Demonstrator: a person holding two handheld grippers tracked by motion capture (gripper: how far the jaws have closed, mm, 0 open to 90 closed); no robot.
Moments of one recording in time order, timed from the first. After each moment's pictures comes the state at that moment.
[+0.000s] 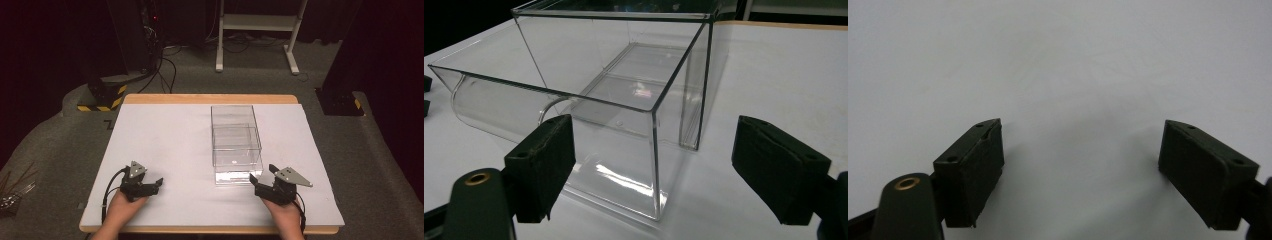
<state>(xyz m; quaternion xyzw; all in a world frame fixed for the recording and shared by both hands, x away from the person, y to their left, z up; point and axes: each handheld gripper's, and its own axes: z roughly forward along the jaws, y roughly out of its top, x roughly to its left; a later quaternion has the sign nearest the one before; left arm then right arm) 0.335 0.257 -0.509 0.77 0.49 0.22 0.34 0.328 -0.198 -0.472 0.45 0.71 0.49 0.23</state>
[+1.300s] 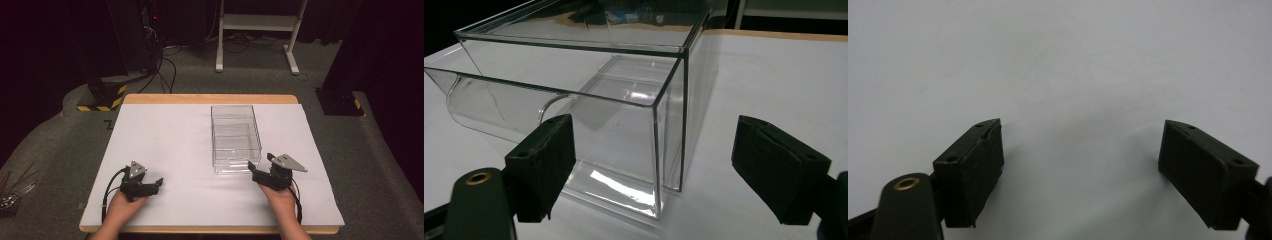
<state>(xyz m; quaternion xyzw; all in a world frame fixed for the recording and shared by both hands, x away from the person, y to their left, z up) 0.336 0.257 -0.509 0.77 0.49 0.22 0.34 0.368 -0.194 -0.473 0.46 0.71 0.49 0.24</state>
